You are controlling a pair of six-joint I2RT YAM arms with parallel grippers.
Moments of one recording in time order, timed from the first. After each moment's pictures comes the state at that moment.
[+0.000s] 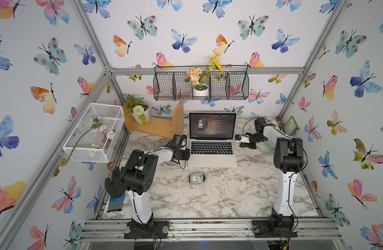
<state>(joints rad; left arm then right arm) -0.38 1.82 1.04 -0.19 0.19 -0.21 0.03 2.27 1.75 -0.84 -0.47 -1.55</state>
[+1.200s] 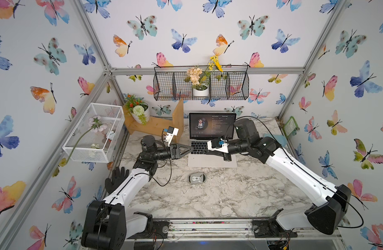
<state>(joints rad) -0.25 1.22 0.72 0.47 1.17 -0.92 0.74 1.42 1.40 -0.57 -0.71 -0.81</state>
